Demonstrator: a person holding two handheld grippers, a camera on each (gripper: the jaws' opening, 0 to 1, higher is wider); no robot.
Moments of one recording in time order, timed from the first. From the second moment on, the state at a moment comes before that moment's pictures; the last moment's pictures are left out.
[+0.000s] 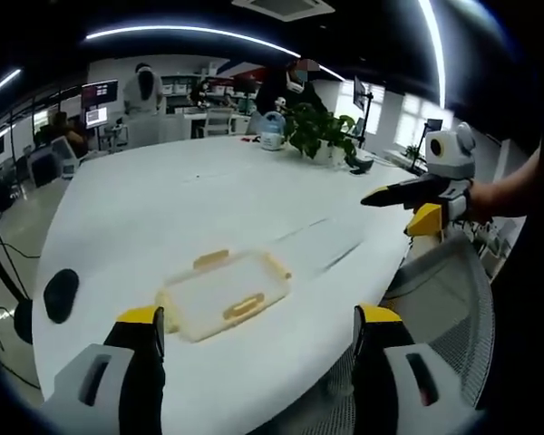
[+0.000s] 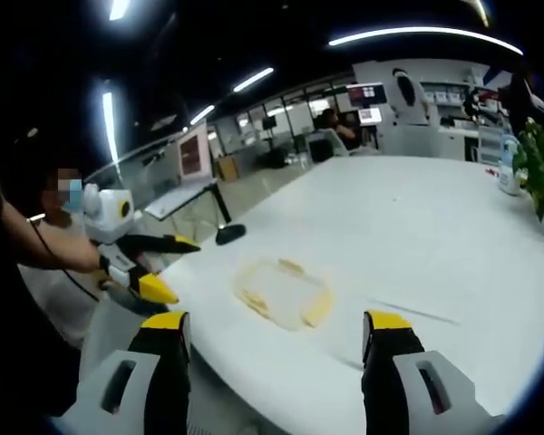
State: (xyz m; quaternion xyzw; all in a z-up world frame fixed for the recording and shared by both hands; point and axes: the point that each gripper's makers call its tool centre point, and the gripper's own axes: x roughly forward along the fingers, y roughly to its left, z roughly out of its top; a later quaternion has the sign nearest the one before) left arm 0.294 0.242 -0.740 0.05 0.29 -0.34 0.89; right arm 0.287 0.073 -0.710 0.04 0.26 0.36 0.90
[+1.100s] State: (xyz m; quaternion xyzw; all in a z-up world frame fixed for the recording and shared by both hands) left arm 0.321 0.254 -0.754 0.09 0.31 -0.39 0.86; right arm 0.304 0.093 -0.721 0.03 0.27 0.37 0.89
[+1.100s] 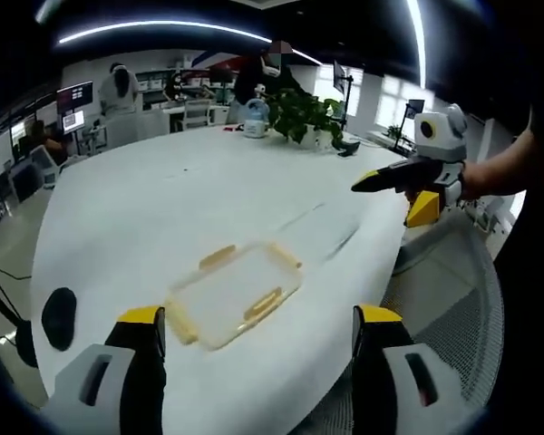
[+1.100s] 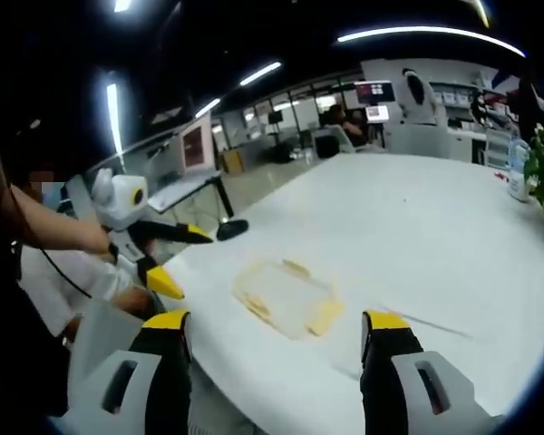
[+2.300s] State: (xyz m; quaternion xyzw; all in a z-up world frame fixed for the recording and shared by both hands) left arm 0.360 0.258 -0.793 0.18 0.33 -0.47 0.80; right arm 0.344 0.113 -0.752 -0.06 0.29 0.41 0.86
